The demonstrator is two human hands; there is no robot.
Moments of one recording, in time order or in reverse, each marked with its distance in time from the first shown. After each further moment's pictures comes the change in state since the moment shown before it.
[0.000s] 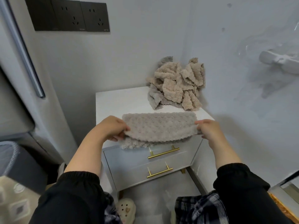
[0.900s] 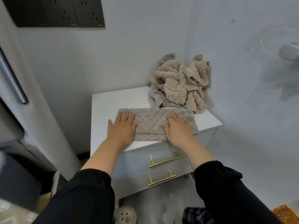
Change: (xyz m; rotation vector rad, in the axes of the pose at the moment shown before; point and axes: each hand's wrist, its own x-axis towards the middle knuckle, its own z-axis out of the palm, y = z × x) left_hand 0.075 -0.017 0.050 0.772 0.194 0.317; right_hand 0.012 -0.009 0.093 -0.914 -0.208 -0.589
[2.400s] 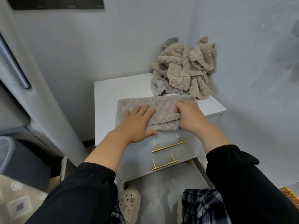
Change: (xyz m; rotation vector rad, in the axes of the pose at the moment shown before) left_hand -0.029 0.021 -0.006 0.112 -0.121 0.326; right_hand -0.013 0.018 -0.024 0.092 0.079 -0.161
